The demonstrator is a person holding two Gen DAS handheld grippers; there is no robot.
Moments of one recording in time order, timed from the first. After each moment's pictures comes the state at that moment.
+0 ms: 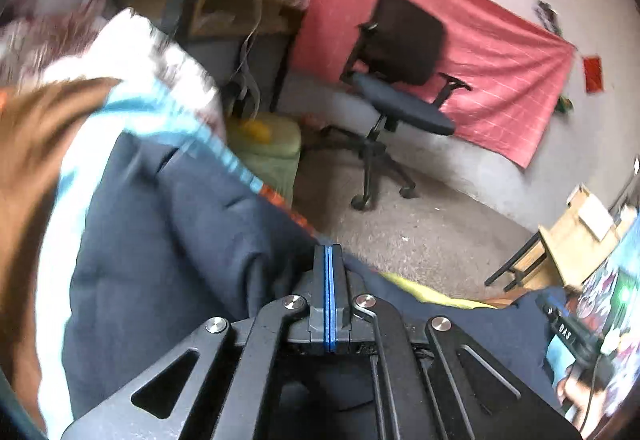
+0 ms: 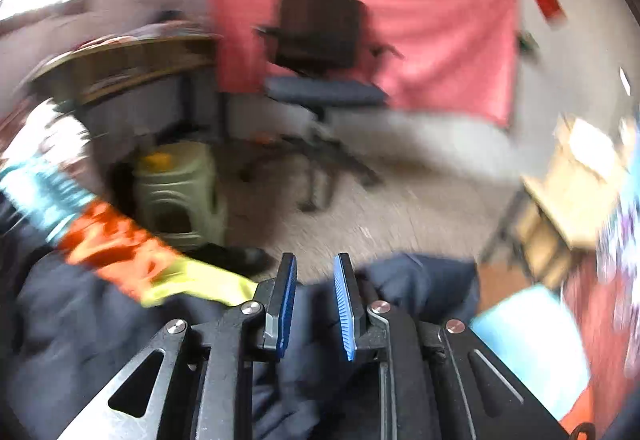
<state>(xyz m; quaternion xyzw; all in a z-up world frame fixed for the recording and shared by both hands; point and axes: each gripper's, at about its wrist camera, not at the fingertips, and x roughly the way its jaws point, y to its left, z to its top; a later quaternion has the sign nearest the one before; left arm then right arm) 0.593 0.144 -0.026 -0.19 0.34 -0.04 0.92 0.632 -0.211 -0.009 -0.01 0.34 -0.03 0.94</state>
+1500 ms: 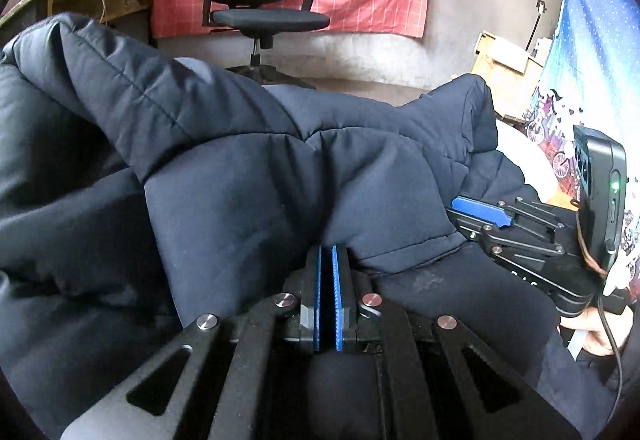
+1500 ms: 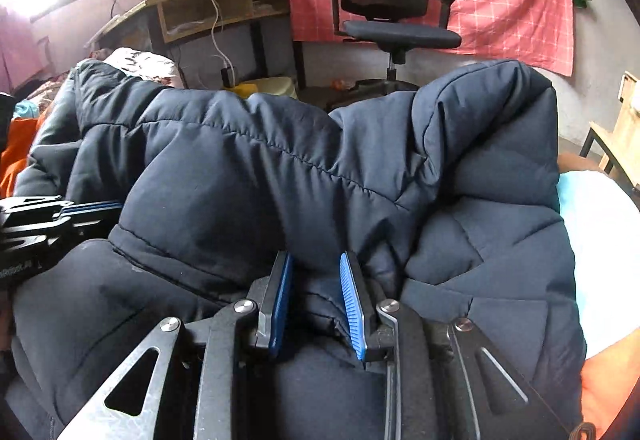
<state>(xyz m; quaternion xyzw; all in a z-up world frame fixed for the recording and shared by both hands) 0.512 0.041 -0.088 0.00 0.39 -0.24 0.89 0.521 -0.162 -0.079 -0.04 0.38 0.14 0.91</state>
